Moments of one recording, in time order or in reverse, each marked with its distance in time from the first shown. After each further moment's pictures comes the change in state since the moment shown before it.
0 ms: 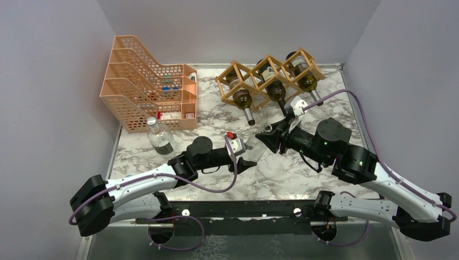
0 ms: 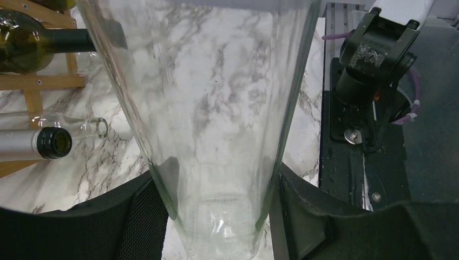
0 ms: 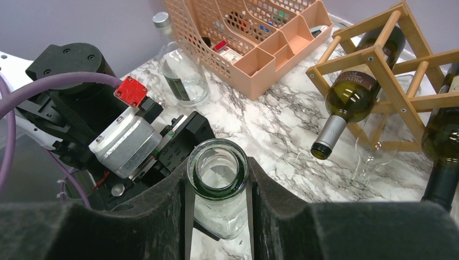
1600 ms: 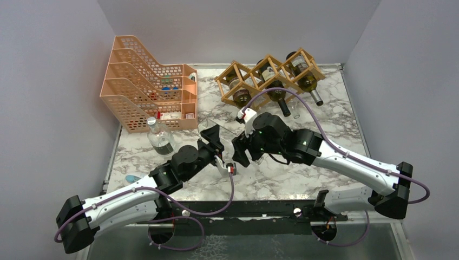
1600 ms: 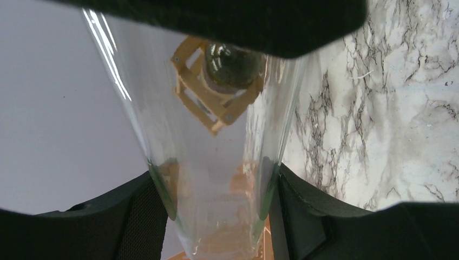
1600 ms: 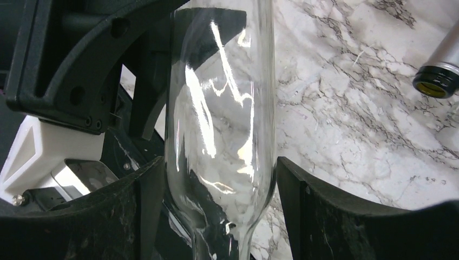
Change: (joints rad) left arm -0.003 -0.290 -0.109 -0.250 -0.555 1.283; right arm 0.001 0.406 0.092 -0.224 -0.118 0.113
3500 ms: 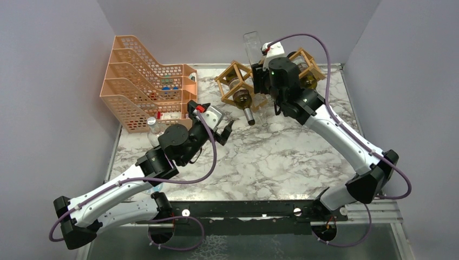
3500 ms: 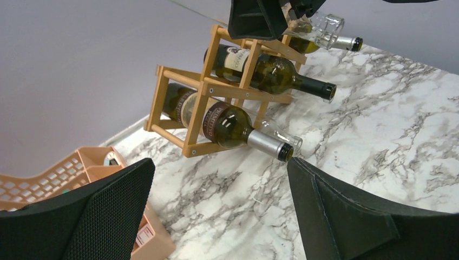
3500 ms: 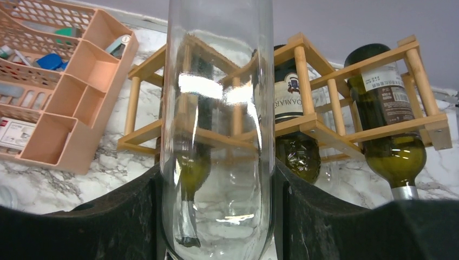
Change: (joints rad) left arm -0.006 0.072 0.450 -0.187 -0.153 -1.138; right arm -0.363 0.250 0.383 0.218 0.423 -0.188
